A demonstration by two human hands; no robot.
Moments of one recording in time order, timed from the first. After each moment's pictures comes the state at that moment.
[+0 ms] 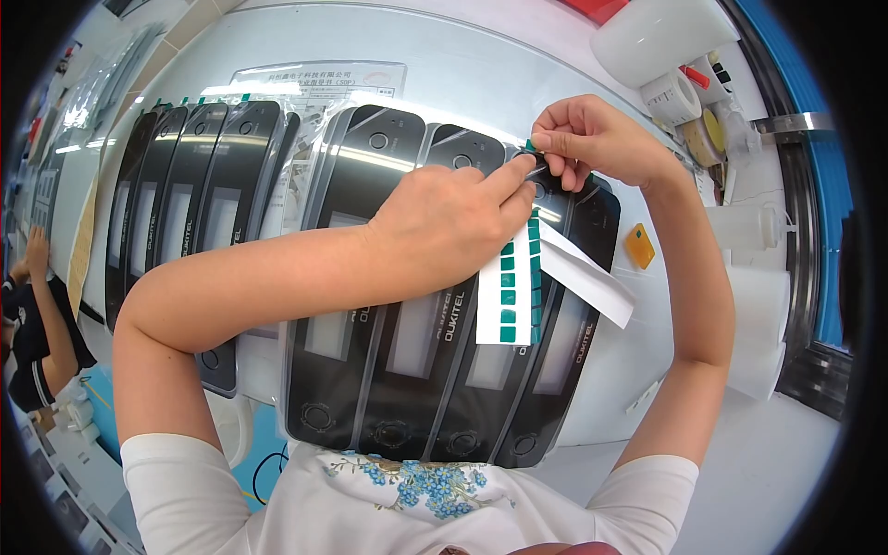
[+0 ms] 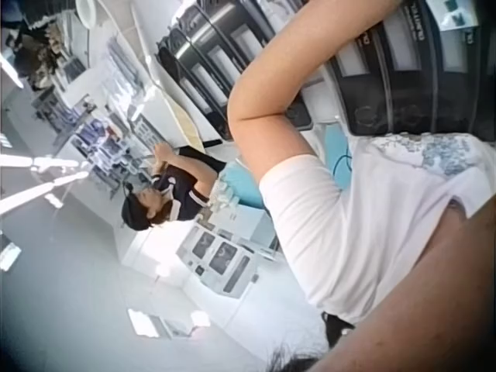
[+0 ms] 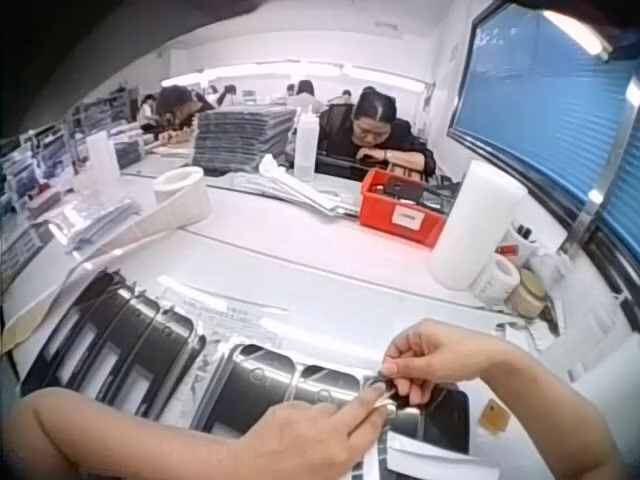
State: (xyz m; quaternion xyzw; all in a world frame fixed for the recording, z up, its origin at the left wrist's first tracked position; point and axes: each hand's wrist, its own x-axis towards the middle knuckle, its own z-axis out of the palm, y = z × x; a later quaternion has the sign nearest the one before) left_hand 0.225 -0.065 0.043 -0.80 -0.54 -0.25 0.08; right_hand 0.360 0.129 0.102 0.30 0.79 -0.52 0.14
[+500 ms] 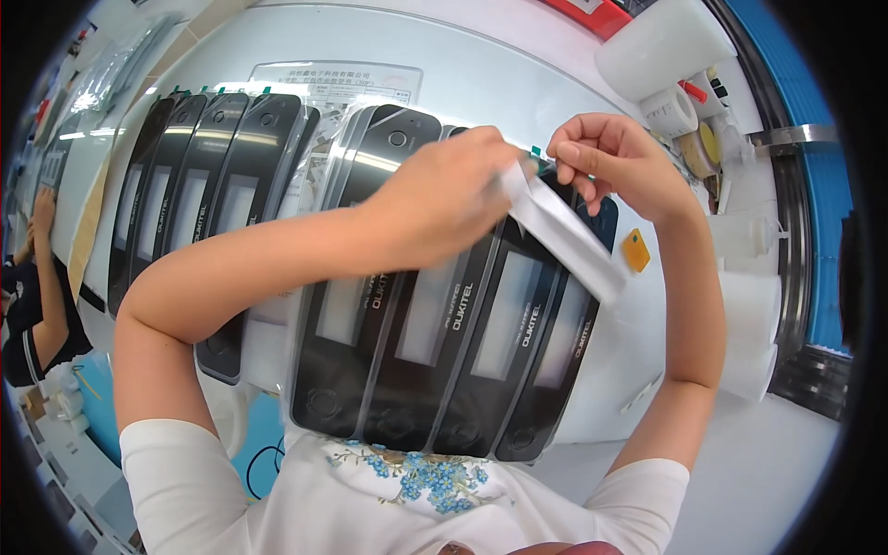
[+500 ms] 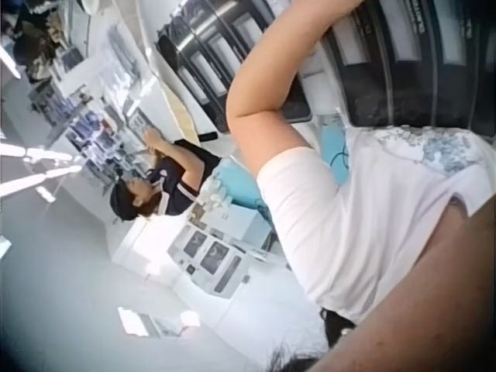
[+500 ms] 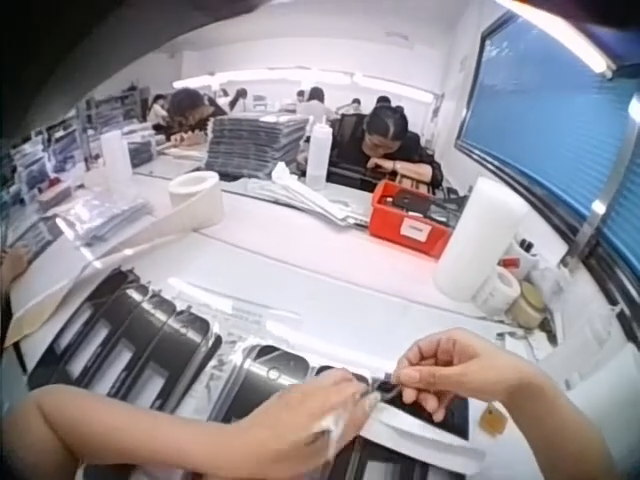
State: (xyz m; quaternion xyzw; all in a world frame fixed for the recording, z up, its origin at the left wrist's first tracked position) left_hand 0.208 -0.070 0.064 -0.64 -0.56 -0.45 -0.28; right_hand 0.378 0.102 0.122 0.29 0.74 -0.61 0.05
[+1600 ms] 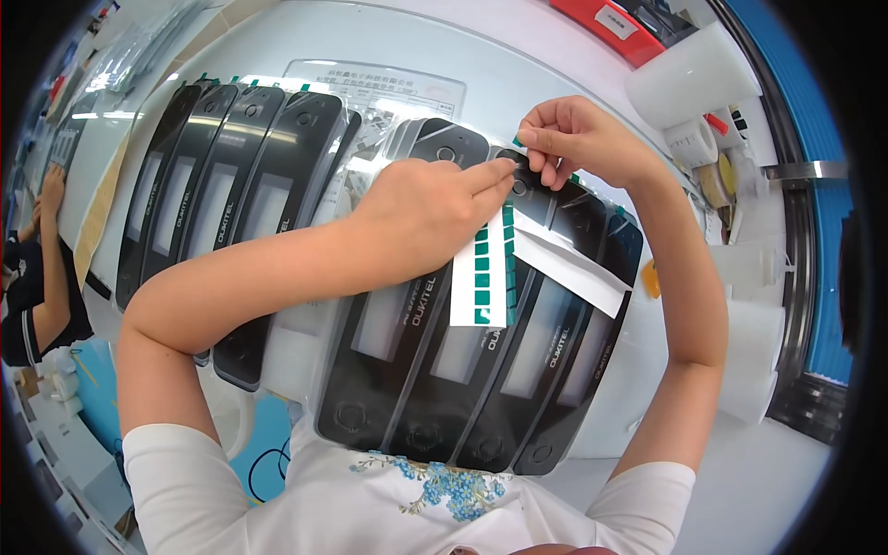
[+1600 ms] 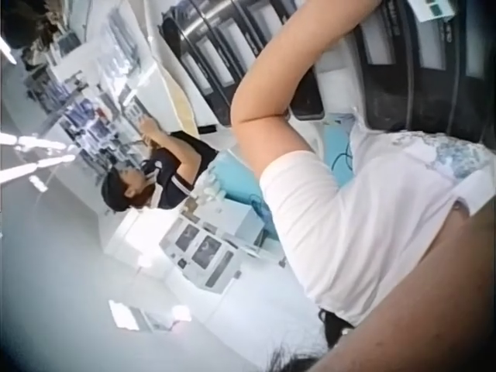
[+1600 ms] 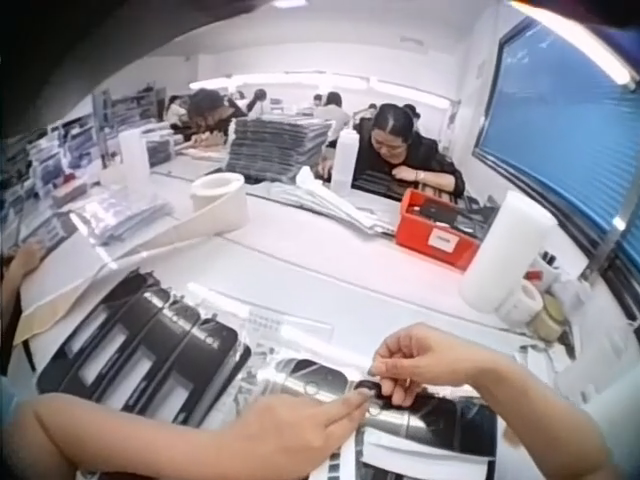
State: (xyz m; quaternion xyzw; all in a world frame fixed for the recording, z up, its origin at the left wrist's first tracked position) left_hand 0.168 -0.098 0.041 -0.77 -0.59 -0.23 0.08; right_hand 0.296 0.107 0.098 0.27 0.77 -0.57 0.12
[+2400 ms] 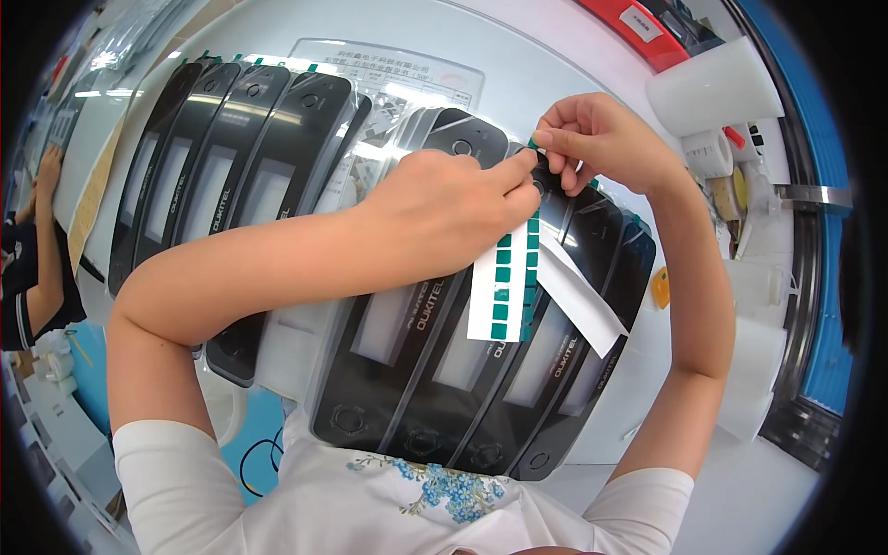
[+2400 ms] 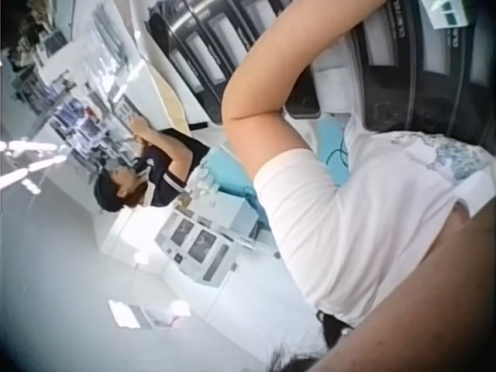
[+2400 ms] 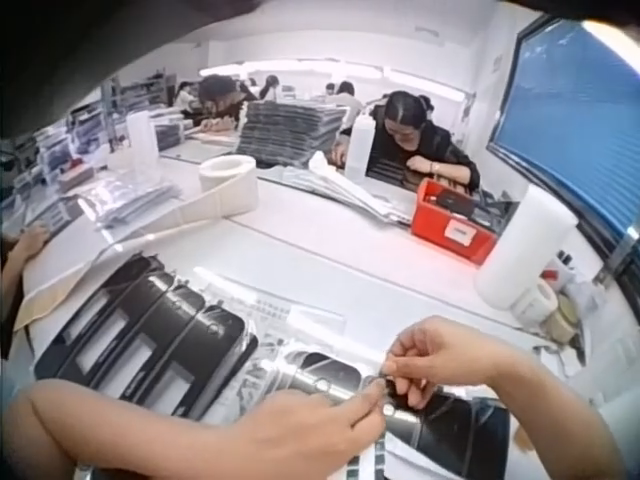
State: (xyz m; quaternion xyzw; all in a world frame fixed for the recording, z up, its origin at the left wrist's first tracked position) left_hand 0.167 -0.097 0.049 -0.77 -0.61 -0.19 0.02; right_hand 0.285 0.098 0.104 0.29 0.81 -0.49 0.14
